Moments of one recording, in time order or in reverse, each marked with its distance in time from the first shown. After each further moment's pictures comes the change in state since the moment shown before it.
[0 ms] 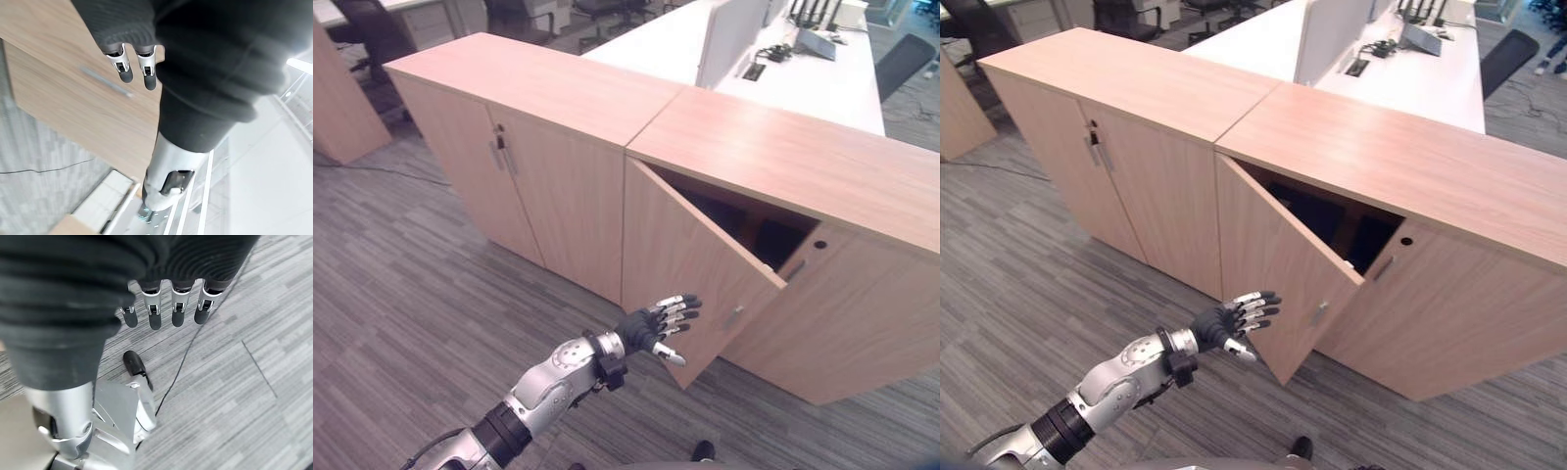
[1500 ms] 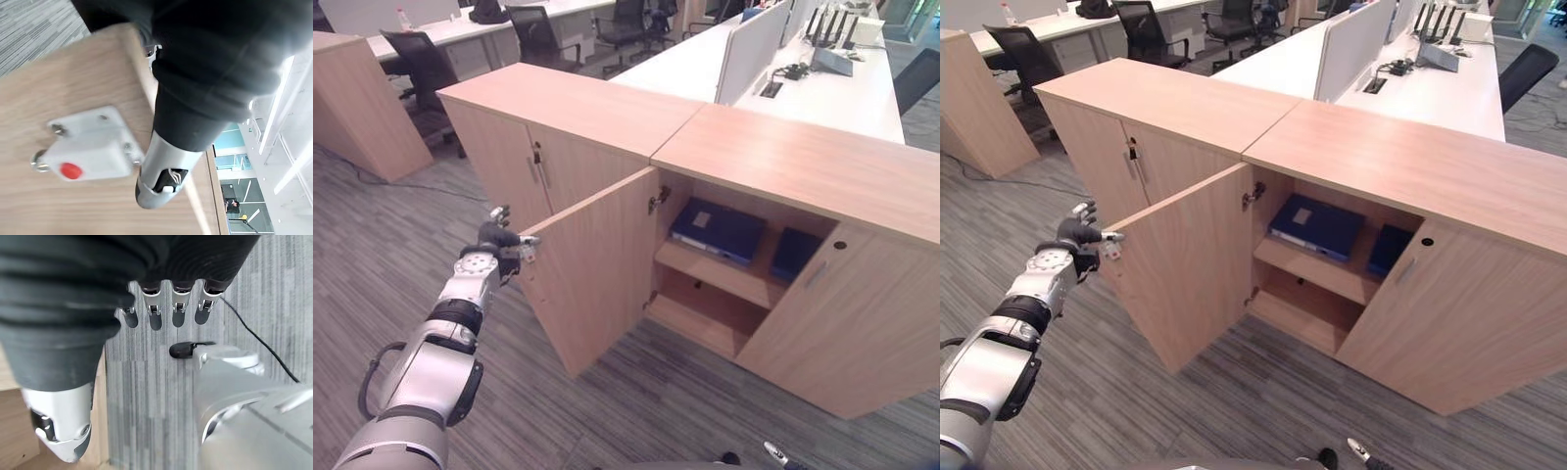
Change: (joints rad) left arm -0.568 0.113 0.313 1.027 0.257 -0.150 0.362; right arm 0.090 -0.037 -0.354 -0.081 0.752 -0.021 0.004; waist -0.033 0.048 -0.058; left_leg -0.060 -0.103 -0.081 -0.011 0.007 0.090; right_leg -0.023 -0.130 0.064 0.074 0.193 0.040
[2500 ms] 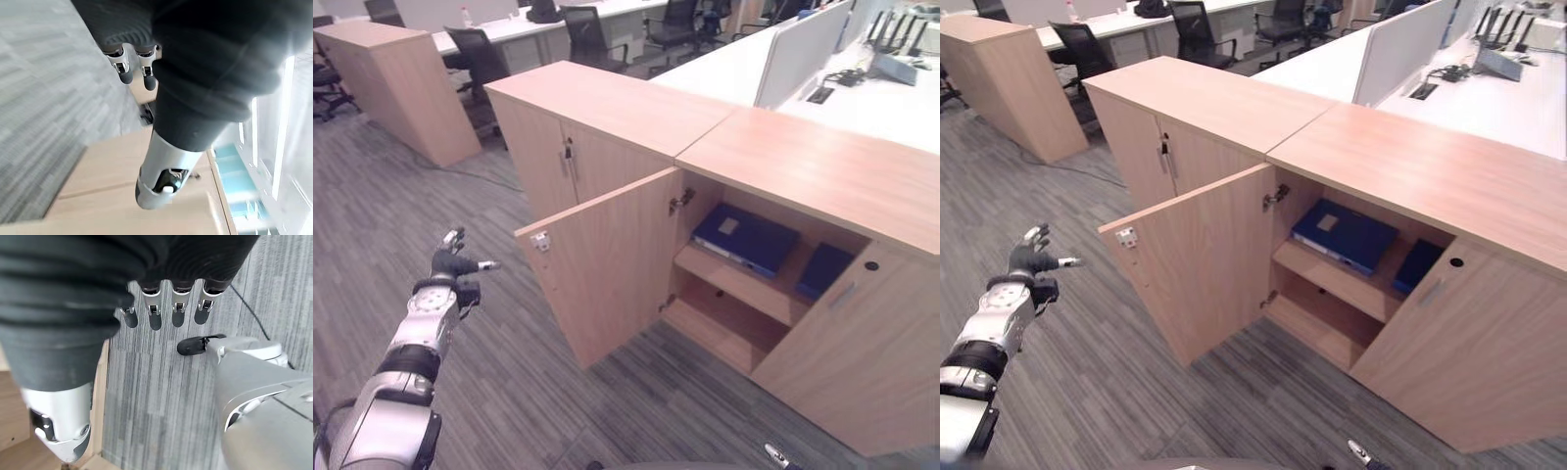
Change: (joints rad) left arm 0.201 0.178 0.100 -0.196 0.044 -0.013 0.053; right arm 0.009 0.004 -0.013 0.010 -0.002 0.001 -0.011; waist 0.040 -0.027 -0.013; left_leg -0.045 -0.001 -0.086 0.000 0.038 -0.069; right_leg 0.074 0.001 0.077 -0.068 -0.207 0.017
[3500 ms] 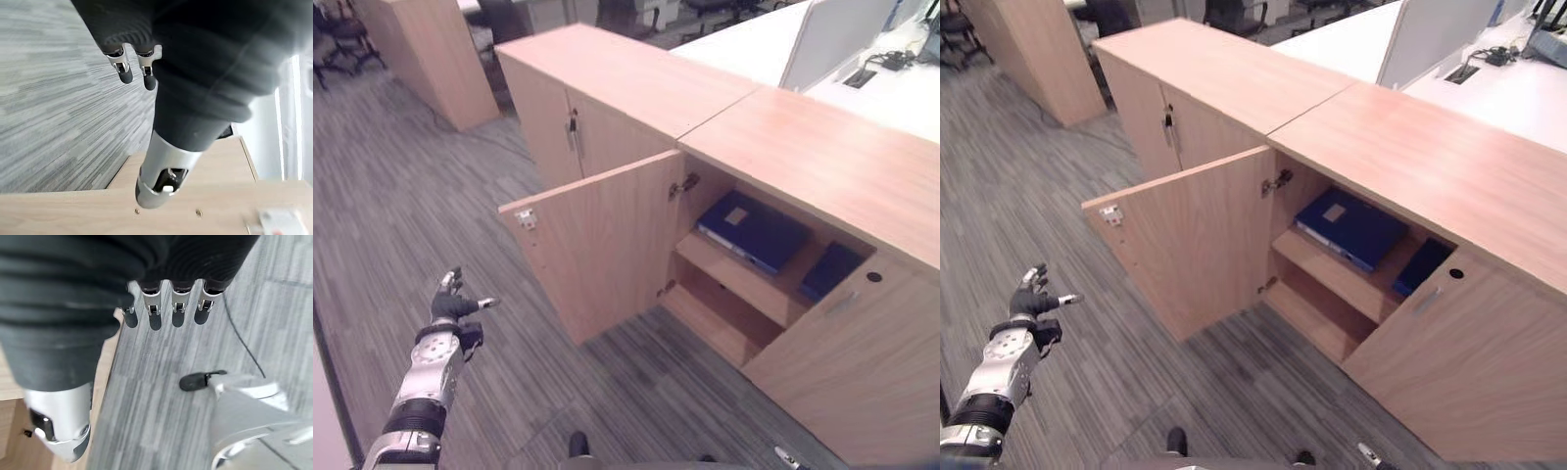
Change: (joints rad) left arm 0.348 -0.117 0.258 -0.210 0.063 -0.002 0.046; right arm -0.004 -0.008 0.034 0.057 0.032 -0.024 -0.032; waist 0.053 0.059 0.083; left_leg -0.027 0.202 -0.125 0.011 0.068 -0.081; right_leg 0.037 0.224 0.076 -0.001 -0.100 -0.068
